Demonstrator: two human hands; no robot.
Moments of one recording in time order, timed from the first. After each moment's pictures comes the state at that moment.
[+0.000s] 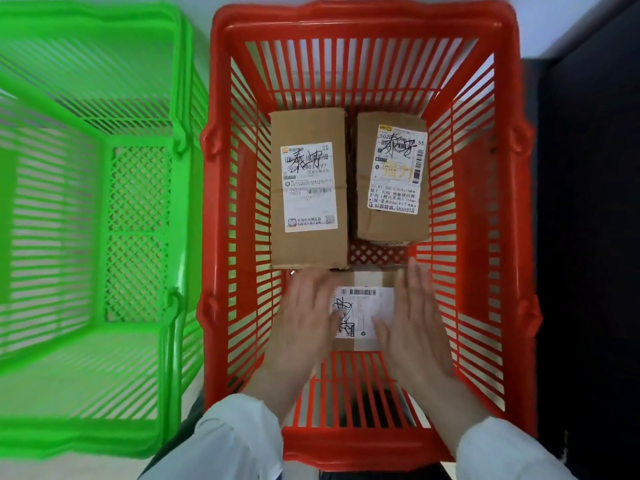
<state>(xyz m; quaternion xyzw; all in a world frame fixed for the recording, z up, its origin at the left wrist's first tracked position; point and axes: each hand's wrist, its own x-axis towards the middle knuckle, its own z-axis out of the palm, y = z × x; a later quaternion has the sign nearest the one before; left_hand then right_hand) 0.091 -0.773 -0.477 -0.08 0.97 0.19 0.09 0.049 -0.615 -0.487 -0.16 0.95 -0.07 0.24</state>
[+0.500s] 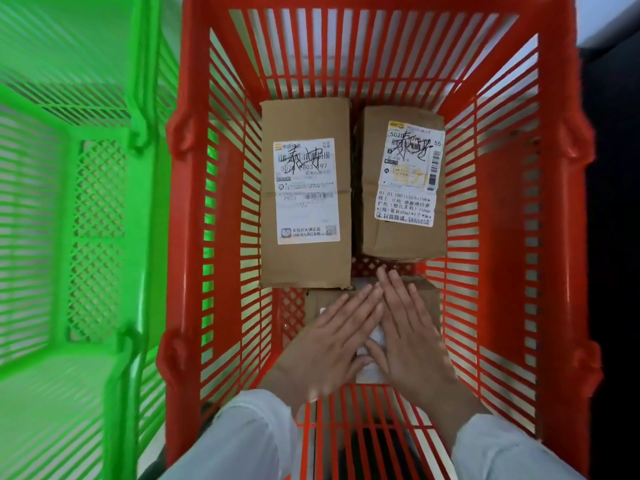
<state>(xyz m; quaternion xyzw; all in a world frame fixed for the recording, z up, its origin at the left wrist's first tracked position) 0.089 -0.765 -0.549 0.21 0.97 0.10 0.10 0.033 -0.605 -0.542 -0.36 0.92 0.01 0.17</state>
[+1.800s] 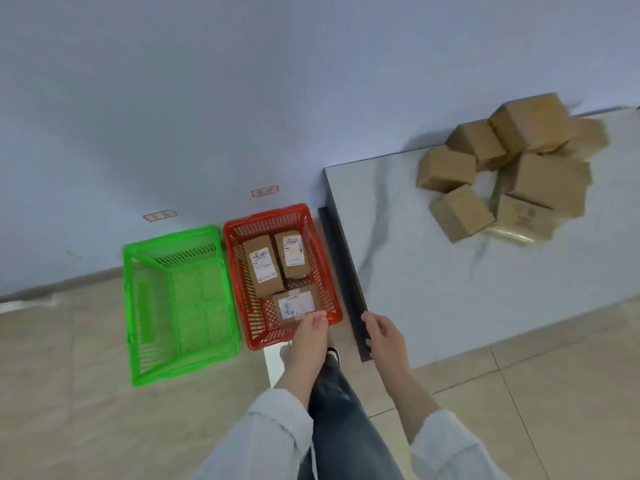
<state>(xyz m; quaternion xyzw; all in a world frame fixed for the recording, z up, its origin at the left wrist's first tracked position) 0.149 -0.654 0.056 -0.34 0.71 0.55 0.27 0.150 -0.533 0.099 0.30 0.77 -0.51 0.23</state>
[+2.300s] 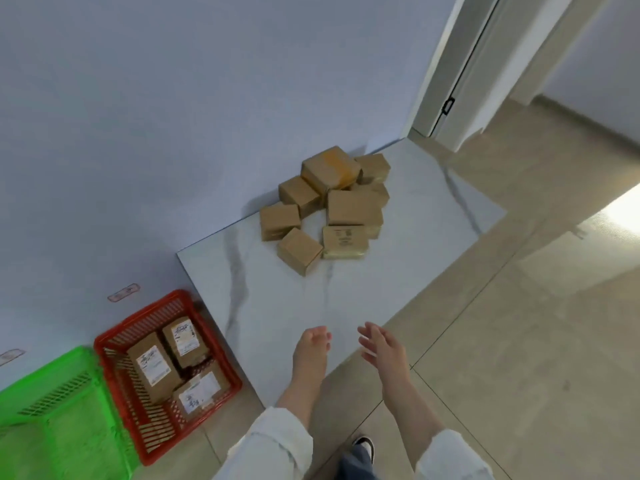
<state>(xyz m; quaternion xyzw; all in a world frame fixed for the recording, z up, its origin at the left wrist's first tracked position) 0.164 -0.365 0.153 -0.19 0.67 0.64 0.32 0.211 -0.259 0.189 0.44 0.59 -0.68 0.00</state>
